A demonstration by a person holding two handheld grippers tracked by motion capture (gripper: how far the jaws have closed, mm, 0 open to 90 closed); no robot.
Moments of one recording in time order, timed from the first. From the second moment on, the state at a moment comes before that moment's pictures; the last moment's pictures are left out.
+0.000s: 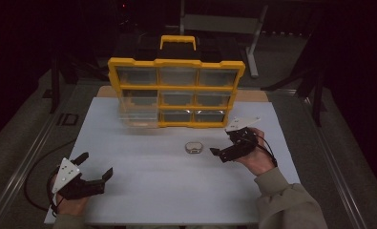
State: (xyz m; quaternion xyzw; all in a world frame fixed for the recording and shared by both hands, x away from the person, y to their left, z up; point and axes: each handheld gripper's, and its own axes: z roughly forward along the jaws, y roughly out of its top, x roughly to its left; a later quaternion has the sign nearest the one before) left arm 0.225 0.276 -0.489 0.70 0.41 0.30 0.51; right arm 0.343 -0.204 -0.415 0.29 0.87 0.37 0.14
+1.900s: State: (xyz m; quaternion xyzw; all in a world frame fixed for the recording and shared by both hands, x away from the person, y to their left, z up) left arm 0.226 0.278 -0.490 0.70 0.41 0.30 0.51; right arm 0.438 -0.136 -0.445 0.17 0.96 0.22 0.09
